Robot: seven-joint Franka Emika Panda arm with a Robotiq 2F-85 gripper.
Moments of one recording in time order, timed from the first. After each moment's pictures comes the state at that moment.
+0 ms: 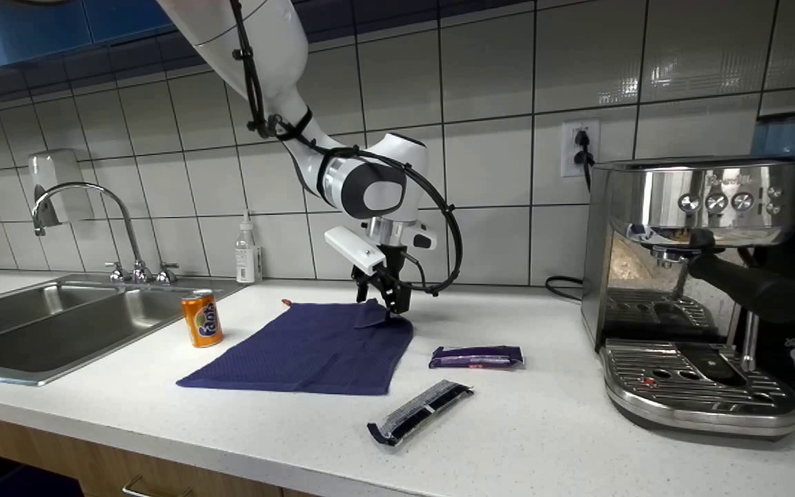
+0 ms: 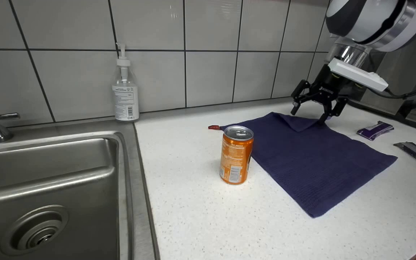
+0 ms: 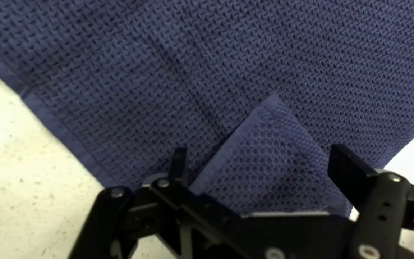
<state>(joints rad) -0.21 0.55 -0.07 -1.84 0.49 2.37 -0.07</state>
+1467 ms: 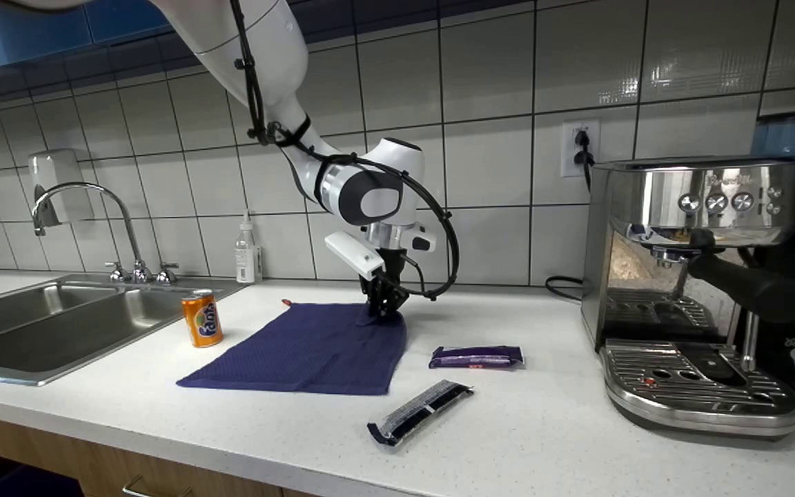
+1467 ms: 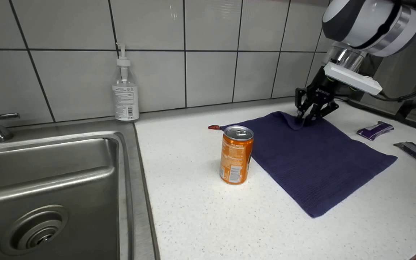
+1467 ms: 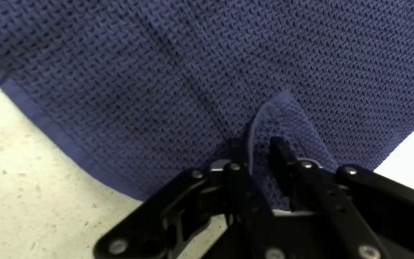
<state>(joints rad) -0.21 0.57 -0.05 -1.84 0.49 2.44 -0.06</state>
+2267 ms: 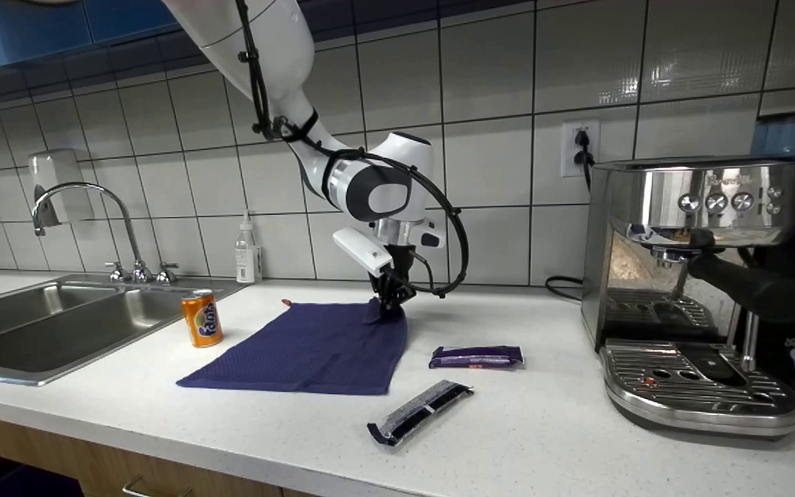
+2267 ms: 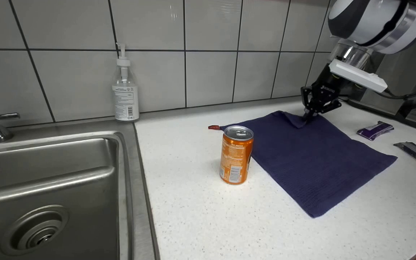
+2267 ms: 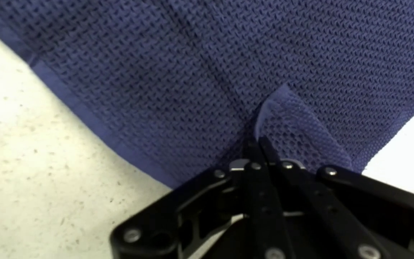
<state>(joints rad) -0.24 0.56 -0.05 -1.84 0.49 2.44 -0.06</state>
